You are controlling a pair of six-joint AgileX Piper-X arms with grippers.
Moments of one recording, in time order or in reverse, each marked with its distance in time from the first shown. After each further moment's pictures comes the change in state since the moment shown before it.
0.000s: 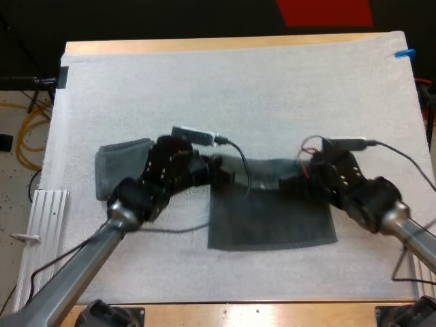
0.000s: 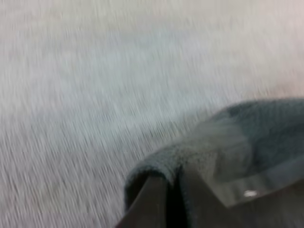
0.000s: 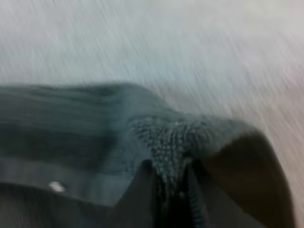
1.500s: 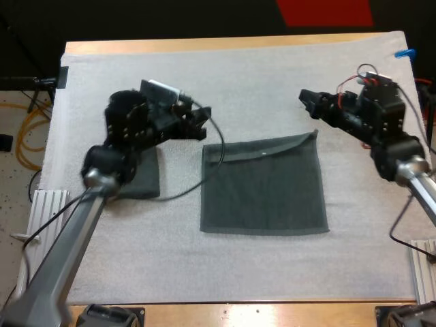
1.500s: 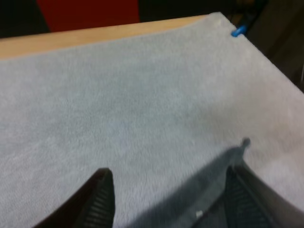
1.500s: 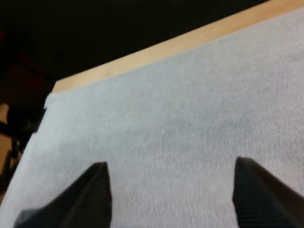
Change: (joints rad) left arm 0.258 0.068 -0.157 -0.104 0.300 0.268; right arm -0.360 0.180 -0.121 -0.486 -0.478 -0.009
